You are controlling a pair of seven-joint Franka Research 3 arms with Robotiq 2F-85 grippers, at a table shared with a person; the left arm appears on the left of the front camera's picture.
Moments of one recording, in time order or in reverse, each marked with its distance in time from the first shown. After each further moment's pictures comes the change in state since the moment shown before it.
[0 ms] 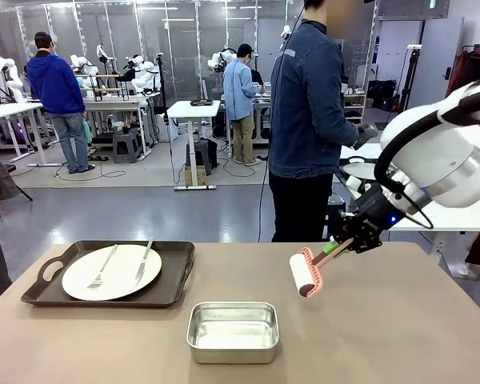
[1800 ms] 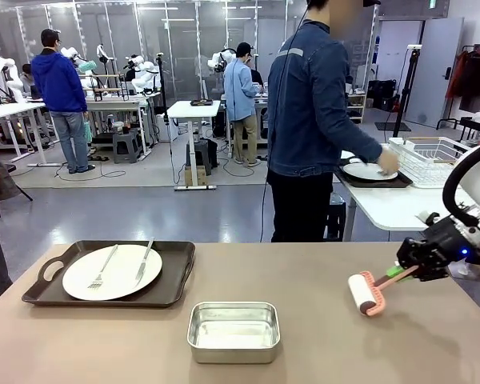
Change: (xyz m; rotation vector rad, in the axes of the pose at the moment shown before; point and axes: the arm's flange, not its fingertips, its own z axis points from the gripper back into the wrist) left arm 0.000 0.000 0.000 0.000 -0.001 0.000; right arm -0.012 -0.173 0.057 -0.005 -0.035 -0.167
